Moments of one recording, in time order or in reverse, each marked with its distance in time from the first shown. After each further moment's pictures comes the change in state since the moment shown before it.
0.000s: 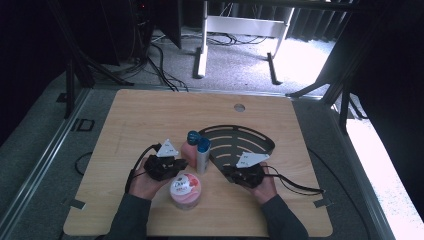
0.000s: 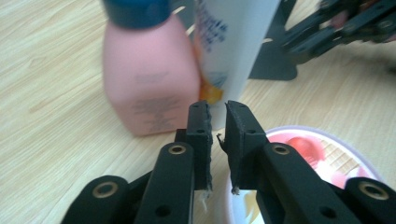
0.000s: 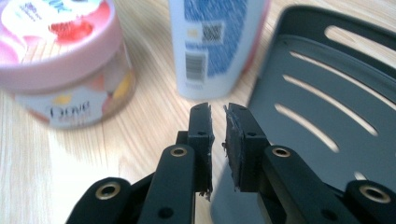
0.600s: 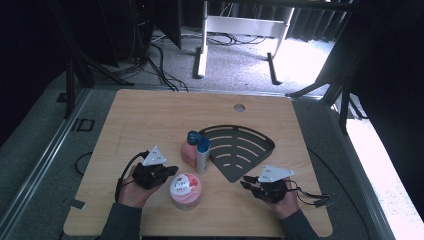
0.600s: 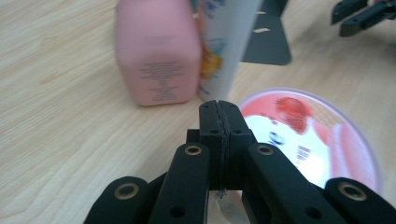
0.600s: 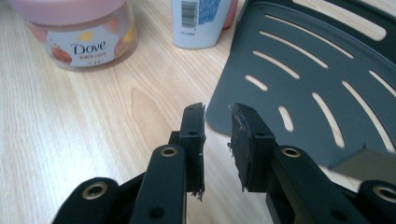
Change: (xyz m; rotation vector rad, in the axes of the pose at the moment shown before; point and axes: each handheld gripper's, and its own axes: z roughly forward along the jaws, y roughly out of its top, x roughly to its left) left arm -0.008 -0.023 -0.022 -0.020 -0.022 0.007; right arm 0.014 -0.038 -0.055 0.015 -0.075 0.015
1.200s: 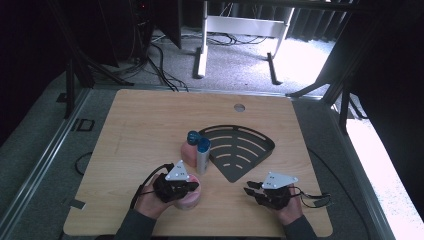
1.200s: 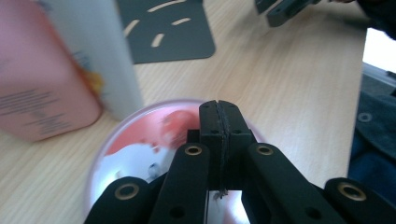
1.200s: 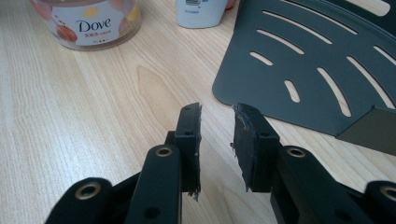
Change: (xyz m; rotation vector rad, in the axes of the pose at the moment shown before) left arm -0.047 0.010 0.032 0.034 -0.164 0.127; right arm 0.006 -0.016 -0.006 0.014 -0.004 0.018
